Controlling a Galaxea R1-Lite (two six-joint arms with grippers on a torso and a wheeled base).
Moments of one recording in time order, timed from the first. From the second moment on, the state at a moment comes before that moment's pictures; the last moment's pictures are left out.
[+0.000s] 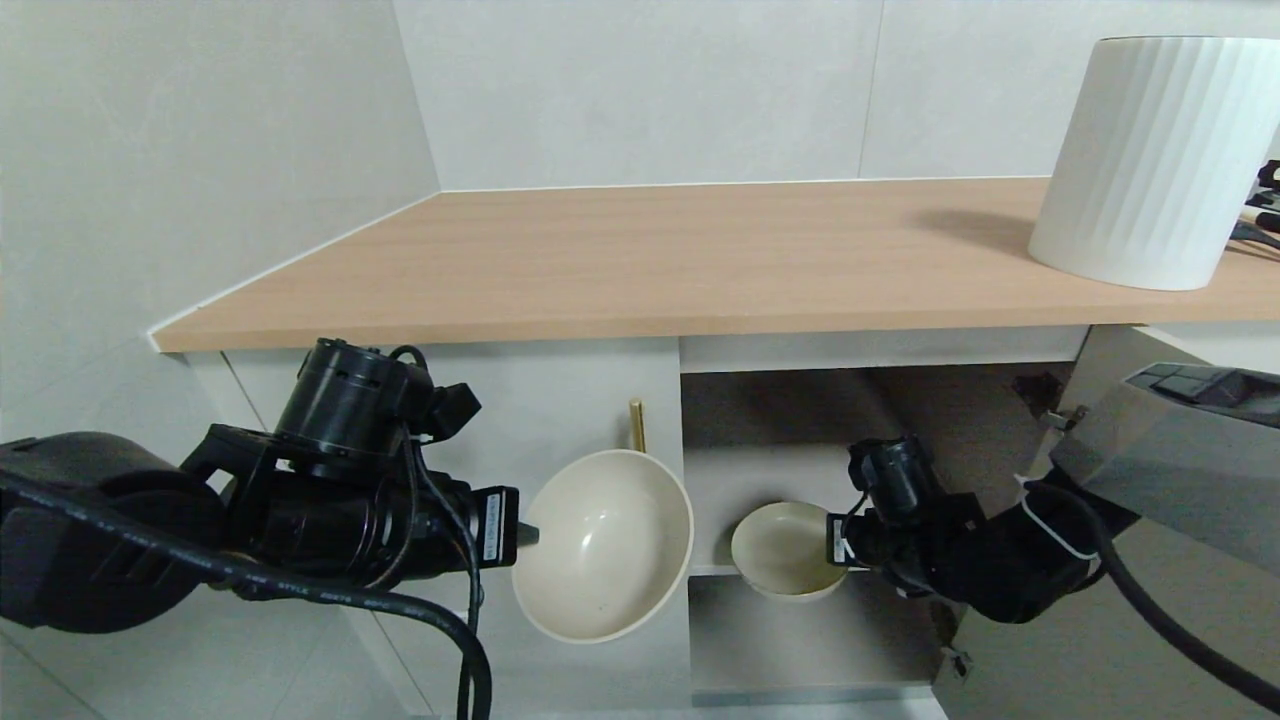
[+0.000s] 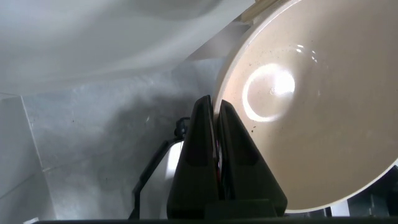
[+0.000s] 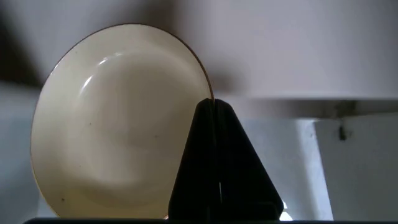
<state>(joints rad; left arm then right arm) -0.42 1.66 -0.86 0.01 -0.14 -0.43 0.48 2.23 -0.93 -0.56 -0.28 0.41</state>
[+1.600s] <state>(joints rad) -0.42 1.67 -0.86 0.01 -0.14 -0.43 0.36 2.46 -1.19 -0.56 -0.42 0.48</state>
